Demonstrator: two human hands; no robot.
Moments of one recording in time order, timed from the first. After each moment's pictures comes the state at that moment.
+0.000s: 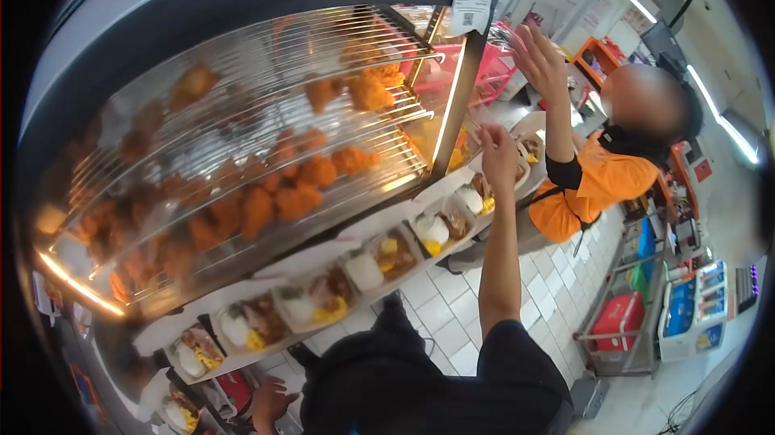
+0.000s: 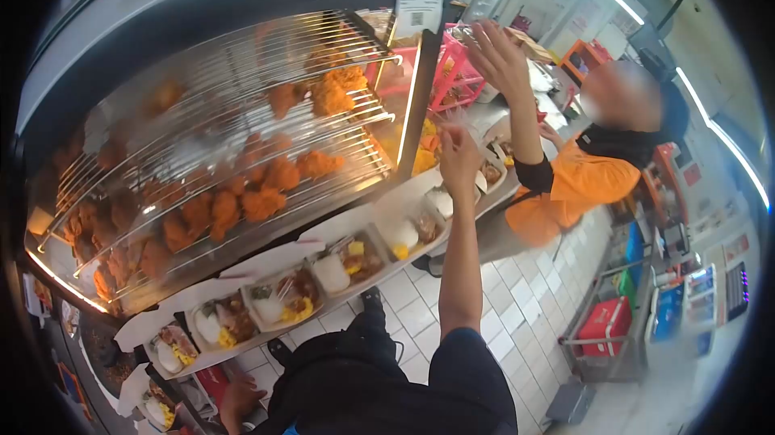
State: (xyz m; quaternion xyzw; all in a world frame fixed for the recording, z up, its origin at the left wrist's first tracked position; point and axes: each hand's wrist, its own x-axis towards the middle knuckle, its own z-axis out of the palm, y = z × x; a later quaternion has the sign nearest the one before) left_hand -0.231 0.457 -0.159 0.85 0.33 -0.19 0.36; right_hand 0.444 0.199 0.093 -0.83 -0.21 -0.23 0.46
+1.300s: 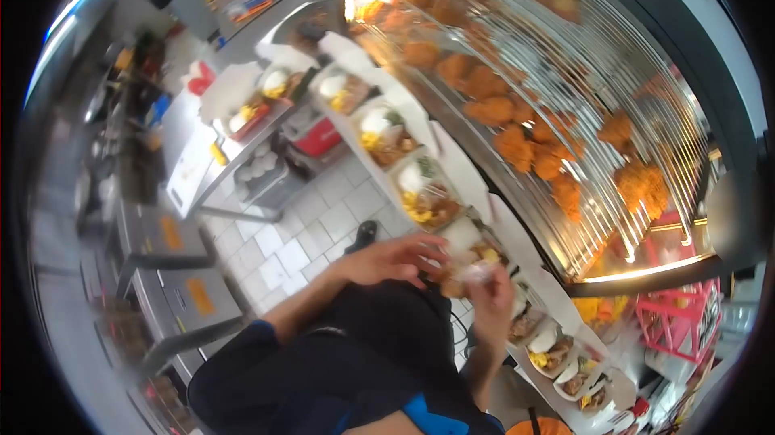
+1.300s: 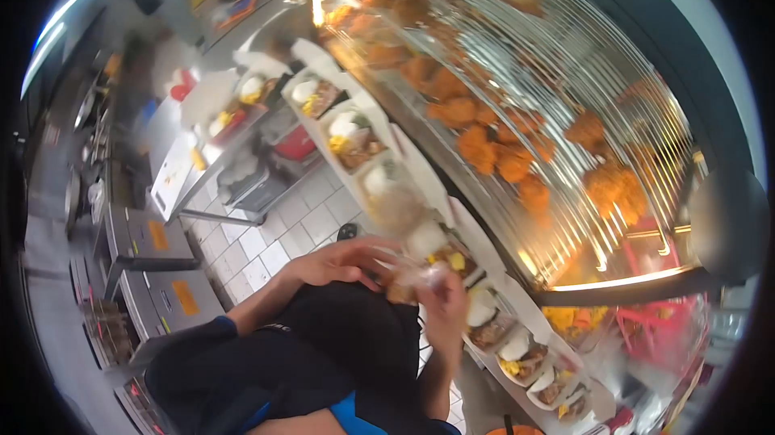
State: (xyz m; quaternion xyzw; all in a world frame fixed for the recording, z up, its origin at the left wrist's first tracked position) left_hand 0.071 0.257 0.073 0.37 0.27 0.32 0.83; right_hand 0.318 0.206 0.049 -0.58 -0.43 0.53 0.45
